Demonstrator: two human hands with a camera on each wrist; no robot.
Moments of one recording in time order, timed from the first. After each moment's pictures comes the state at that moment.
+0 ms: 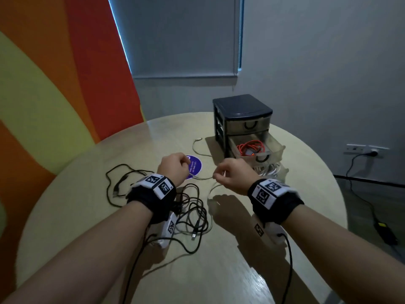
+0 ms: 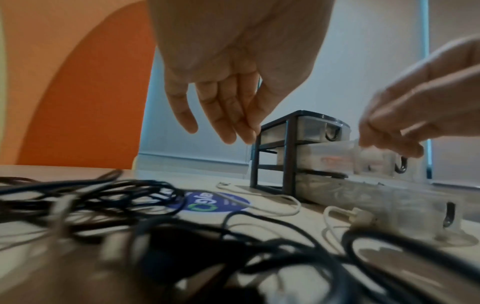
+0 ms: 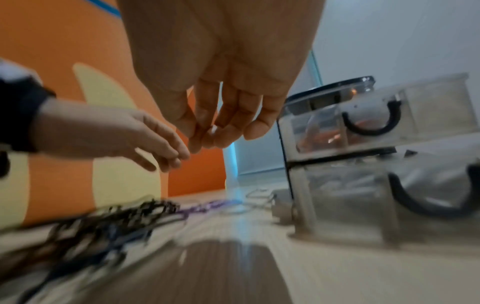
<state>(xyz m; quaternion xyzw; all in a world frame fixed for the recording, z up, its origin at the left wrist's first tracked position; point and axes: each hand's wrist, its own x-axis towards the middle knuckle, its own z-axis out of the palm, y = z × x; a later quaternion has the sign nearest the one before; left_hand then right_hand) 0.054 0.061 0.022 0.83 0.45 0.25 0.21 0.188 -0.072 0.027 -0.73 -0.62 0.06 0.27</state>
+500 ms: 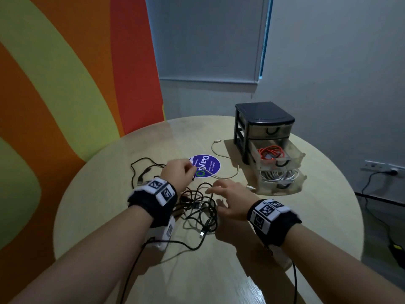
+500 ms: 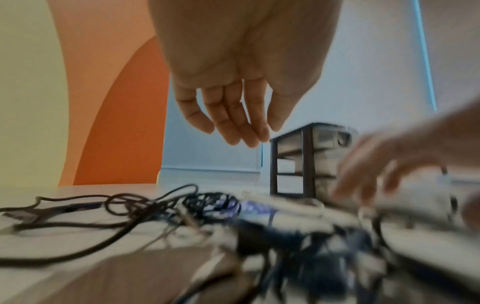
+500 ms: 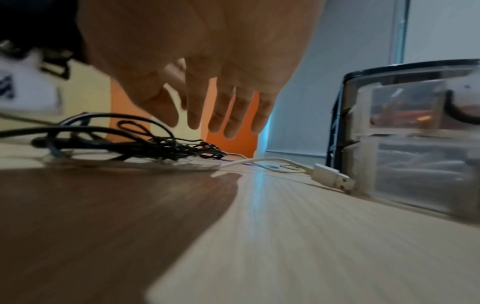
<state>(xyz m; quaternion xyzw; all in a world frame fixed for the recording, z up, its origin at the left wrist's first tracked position) -0.009 0.046 0.032 0.85 0.44 0.23 0.17 0.133 -0.074 0.001 -0.67 -0.73 0.08 0.11</state>
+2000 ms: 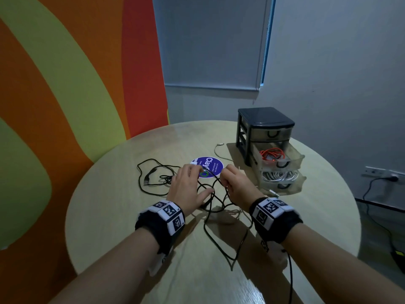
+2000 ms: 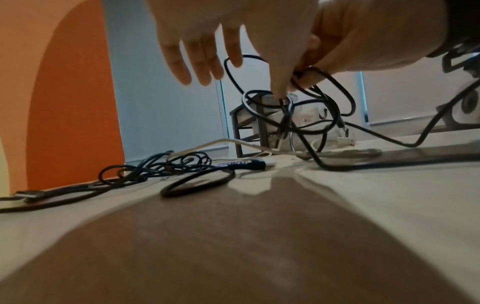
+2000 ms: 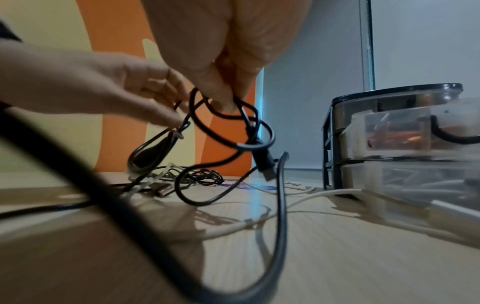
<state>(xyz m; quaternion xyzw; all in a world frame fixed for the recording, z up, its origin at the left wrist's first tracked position) -0.030 0.007 0.001 0.90 0.35 0.27 0.03 0.126 -0.070 0.003 -0.61 -0.70 -0.03 0.37</state>
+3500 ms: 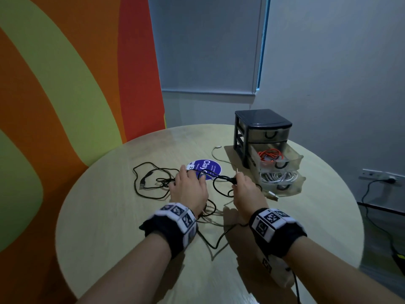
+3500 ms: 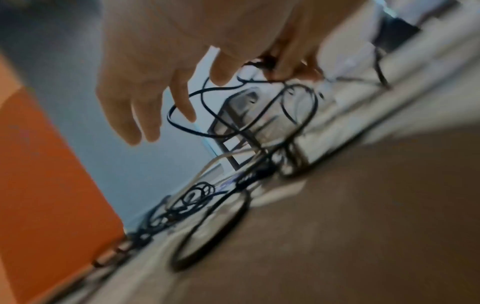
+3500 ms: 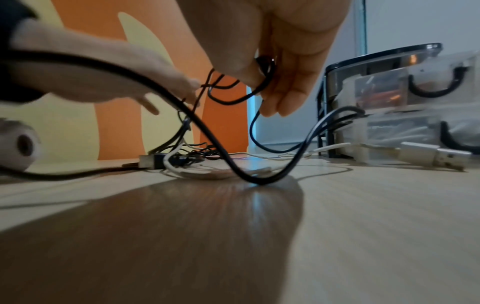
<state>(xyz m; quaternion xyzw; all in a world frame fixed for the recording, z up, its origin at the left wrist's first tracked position) -0.004 -0.005 0.004 0.83 0.51 0.21 0.06 0.114 -0.088 0.003 -0.83 -0.50 0.02 0.23</state>
